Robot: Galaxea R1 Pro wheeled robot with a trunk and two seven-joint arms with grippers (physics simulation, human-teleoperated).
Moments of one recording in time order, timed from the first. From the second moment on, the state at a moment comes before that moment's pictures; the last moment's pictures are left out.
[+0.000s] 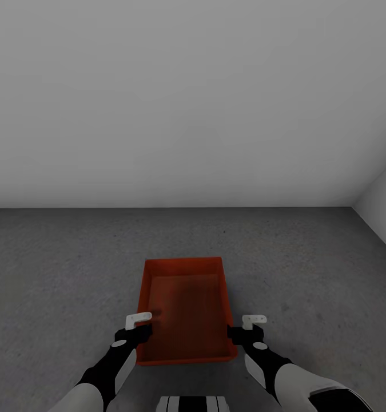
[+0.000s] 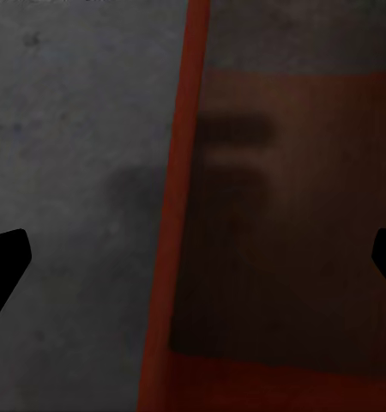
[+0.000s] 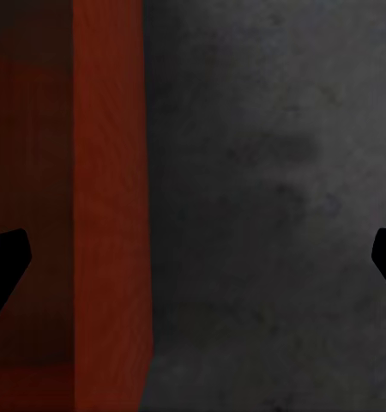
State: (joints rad) left arm -0.57 -0.09 0.01 -0.44 0.10 0.05 0.18; right arm -0.73 0.10 0.12 -0.06 -0.09 -0.20 -0.14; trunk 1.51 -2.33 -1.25
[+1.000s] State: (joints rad) left arm -0.57 -0.09 0.01 -0.46 0.10 0.06 0.18; right arm -0.73 0.10 0.13 -0.06 -0.08 -0.18 -0.13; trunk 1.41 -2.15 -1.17
